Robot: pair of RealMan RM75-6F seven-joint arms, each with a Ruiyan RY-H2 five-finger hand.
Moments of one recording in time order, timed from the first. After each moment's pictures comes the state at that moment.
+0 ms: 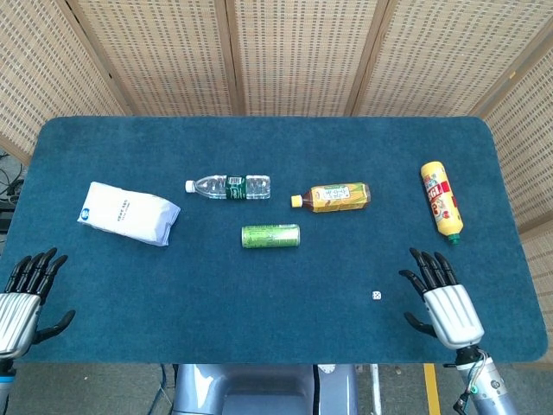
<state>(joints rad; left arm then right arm) -0.05 -1.13 0.03 -1.64 1.62 1.53 0.03 0.17 -1.22 0.02 -1.71 -1.64 1.40 -0.24</state>
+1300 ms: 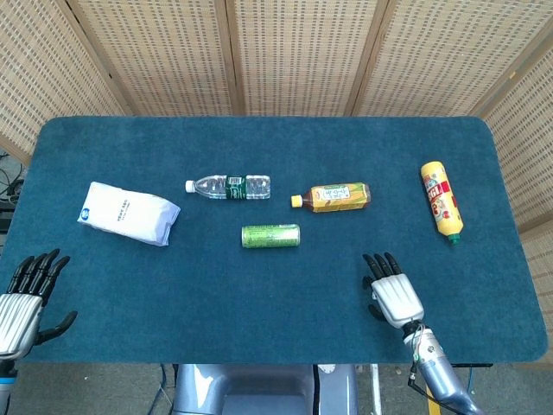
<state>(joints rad) -0.05 -1.13 0.04 -1.64 1.64 1.54 0.04 0.34 -1.45 0.06 -1.59 -1.35 1.11 -0.50</state>
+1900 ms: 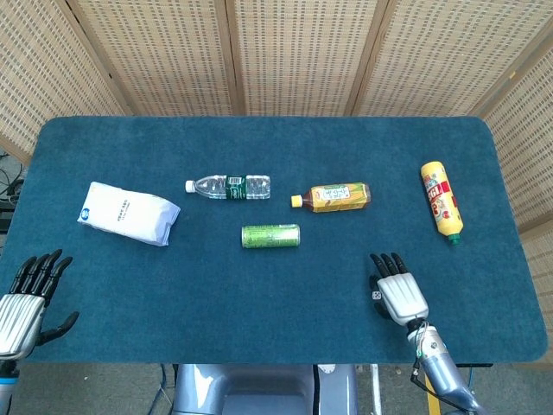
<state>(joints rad) -0.05 -1.13 0.04 -1.64 1.64 1.54 0.04 0.35 -1.46 0.05 -1.57 -1.30 1.09 -0.50</state>
